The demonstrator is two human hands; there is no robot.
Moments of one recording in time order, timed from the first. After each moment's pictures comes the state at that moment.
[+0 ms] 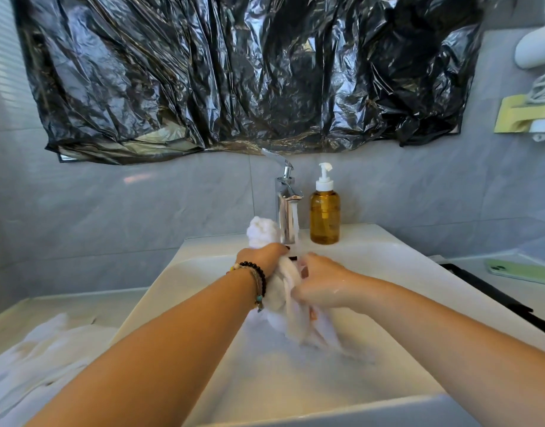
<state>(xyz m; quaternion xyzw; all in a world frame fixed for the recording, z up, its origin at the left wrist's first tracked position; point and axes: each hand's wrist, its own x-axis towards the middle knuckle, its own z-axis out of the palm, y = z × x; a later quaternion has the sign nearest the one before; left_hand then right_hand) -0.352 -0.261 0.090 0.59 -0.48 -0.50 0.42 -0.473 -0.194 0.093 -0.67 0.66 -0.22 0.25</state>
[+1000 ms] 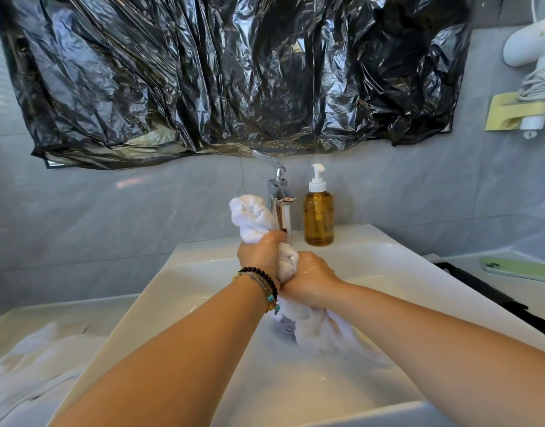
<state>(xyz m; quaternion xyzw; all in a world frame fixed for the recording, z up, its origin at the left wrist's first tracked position) -0.384 -0.252 0.098 0.44 -0.35 -0.56 0.61 -0.466 -0.237 0.068 -0.65 0.68 -0.30 0.14</state>
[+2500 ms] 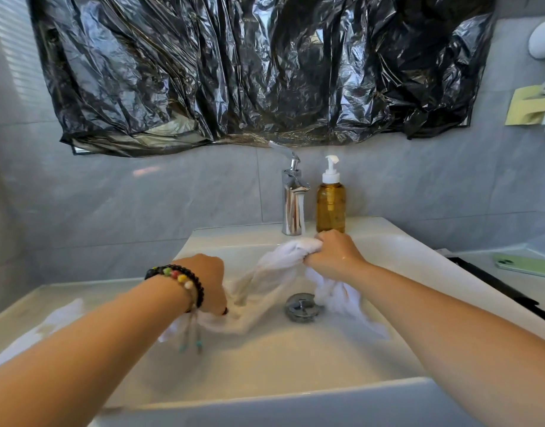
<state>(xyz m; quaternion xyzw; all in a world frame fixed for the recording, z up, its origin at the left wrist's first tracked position) -0.255 -0.209 0.116 0.64 -0.76 0.07 -0.12 -0.493 -0.235 0.079 -0.65 0.67 -0.34 0.13</state>
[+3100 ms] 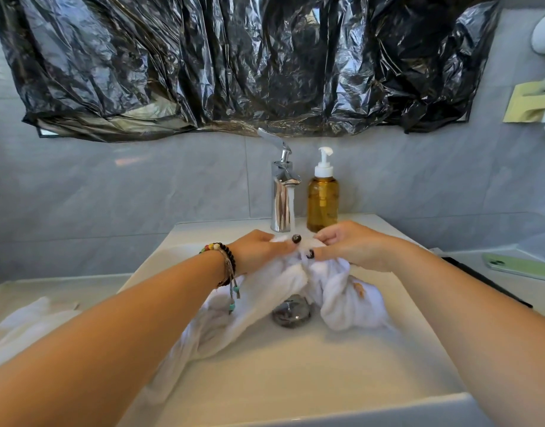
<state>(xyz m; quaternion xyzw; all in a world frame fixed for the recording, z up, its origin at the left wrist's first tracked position) -0.337 -0.277 0.093 0.45 -0.76 -0.41 0.22 -0.547 -0.232 0.098 -0.67 0.55 -0.31 0.40</state>
